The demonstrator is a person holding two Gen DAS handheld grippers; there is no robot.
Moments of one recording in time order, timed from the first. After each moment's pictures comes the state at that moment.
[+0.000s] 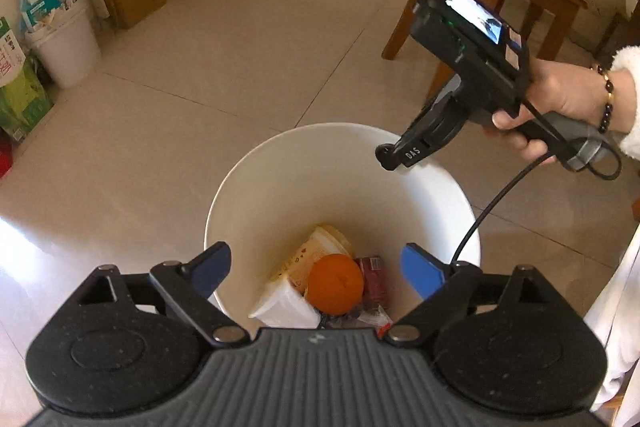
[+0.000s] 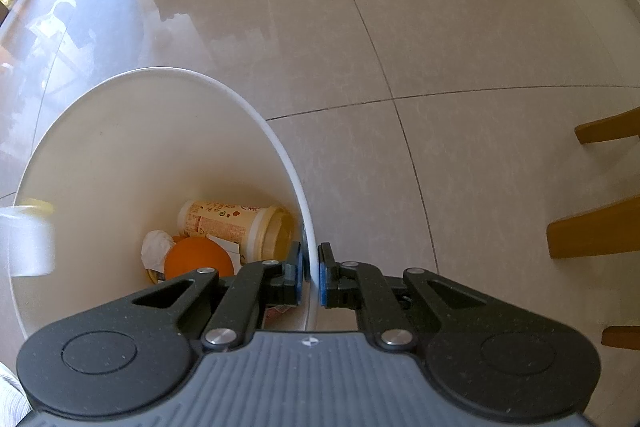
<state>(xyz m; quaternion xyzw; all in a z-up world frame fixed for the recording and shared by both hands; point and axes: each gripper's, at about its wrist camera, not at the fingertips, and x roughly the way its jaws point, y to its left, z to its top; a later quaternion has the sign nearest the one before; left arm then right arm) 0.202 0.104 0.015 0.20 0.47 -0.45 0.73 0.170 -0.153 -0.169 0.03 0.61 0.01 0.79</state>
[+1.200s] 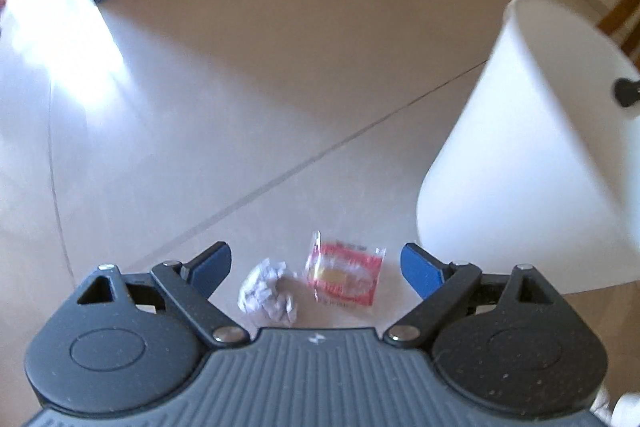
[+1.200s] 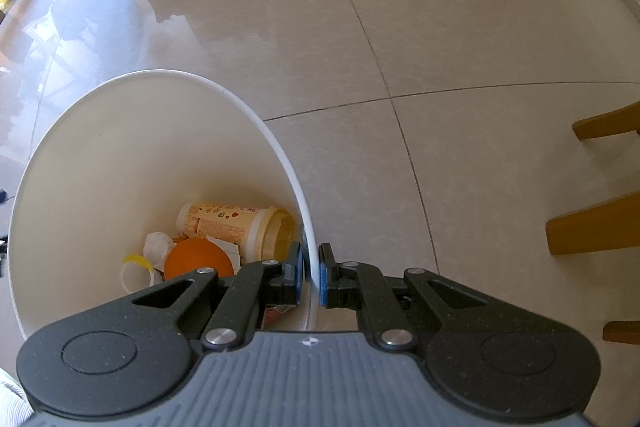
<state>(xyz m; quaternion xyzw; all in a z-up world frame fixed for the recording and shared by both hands) 0.223 0.264 -0.143 0.09 0.58 -0.22 0.78 0.171 -0.150 -0.166 0.03 0.61 0.01 0.79</state>
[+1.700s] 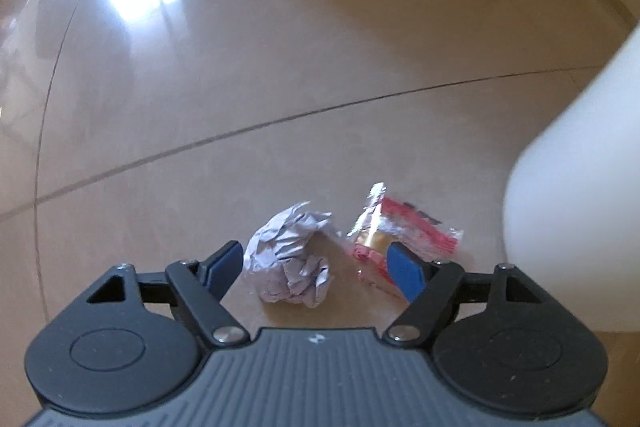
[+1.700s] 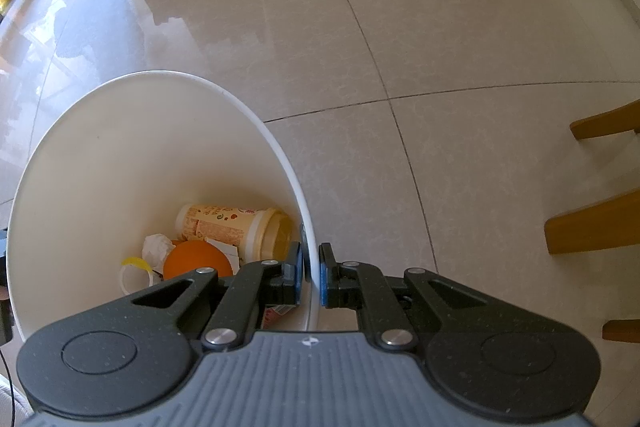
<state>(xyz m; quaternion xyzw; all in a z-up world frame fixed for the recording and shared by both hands) 0.215 0.301 -0.253 0.01 0.62 -0.12 0.78 0.170 -0.152 -0.168 0.03 0.61 0.00 0.79</state>
